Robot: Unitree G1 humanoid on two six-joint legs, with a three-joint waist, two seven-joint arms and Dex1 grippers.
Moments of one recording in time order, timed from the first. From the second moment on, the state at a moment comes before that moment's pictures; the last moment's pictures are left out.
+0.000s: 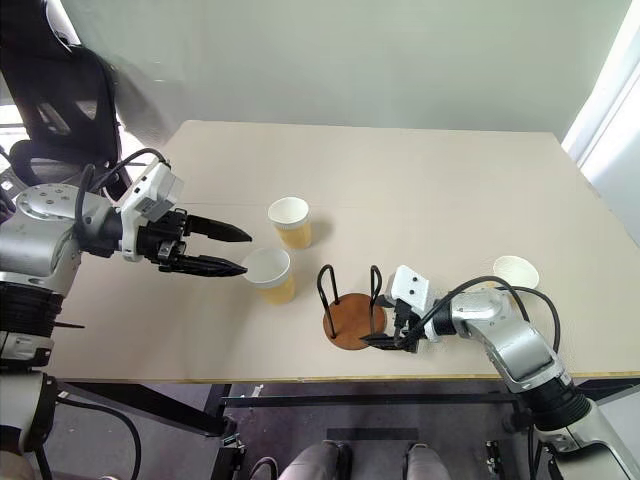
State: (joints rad) left arm -0.87 1.00 -0.16 0.42 -0.45 0.33 -1.58; right arm -0.47 -0.64 0.32 -0.25 0.29 0.60 0.98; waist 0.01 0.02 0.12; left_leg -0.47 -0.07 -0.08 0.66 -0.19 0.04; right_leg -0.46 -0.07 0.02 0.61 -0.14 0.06
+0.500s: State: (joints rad) left arm -0.91 1.05 -0.15 0.43 -0.50 0.29 -1.58; right arm -0.34 -1.15 -0.15 -0.58 0.49 0.86 1.10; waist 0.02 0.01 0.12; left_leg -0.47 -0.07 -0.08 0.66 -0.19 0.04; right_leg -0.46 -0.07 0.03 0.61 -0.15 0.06
